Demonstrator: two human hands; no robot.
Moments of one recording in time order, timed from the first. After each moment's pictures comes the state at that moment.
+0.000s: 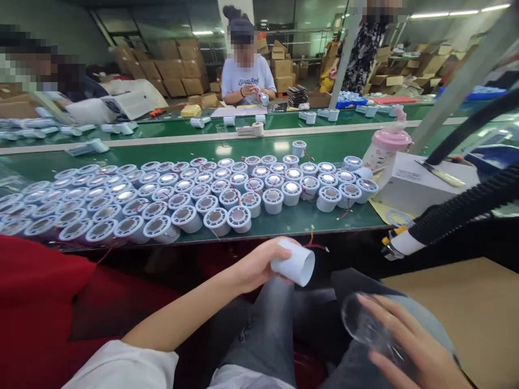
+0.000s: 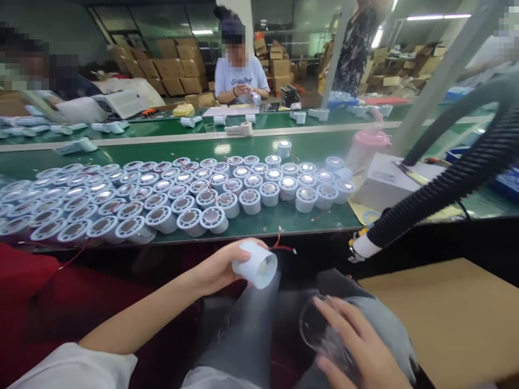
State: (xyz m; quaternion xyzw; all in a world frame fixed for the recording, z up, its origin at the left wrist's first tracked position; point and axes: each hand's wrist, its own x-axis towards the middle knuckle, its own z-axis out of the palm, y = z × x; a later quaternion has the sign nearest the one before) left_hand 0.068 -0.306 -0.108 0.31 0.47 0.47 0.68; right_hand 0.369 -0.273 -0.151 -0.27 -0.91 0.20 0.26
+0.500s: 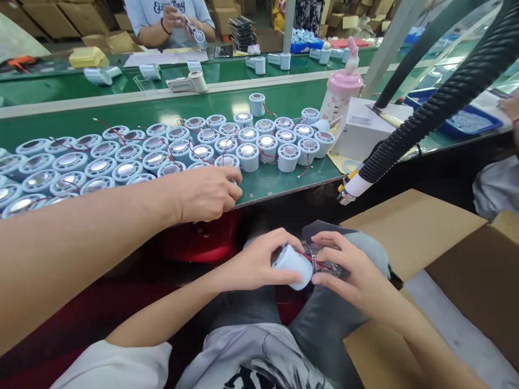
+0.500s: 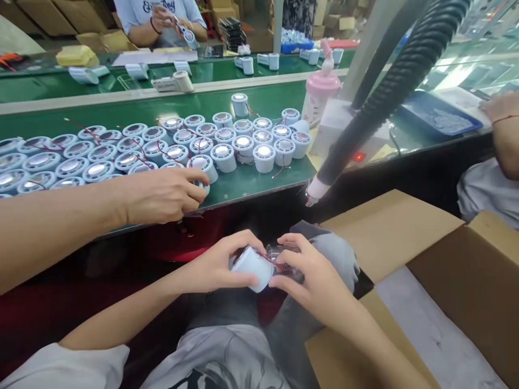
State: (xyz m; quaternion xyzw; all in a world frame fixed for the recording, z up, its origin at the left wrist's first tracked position) left_hand 0.112 -0.298 -0.121 0.65 0.47 0.28 0.53; right_hand 0.345 -0.274 -0.131 -0.37 -0.83 0.38 0.17
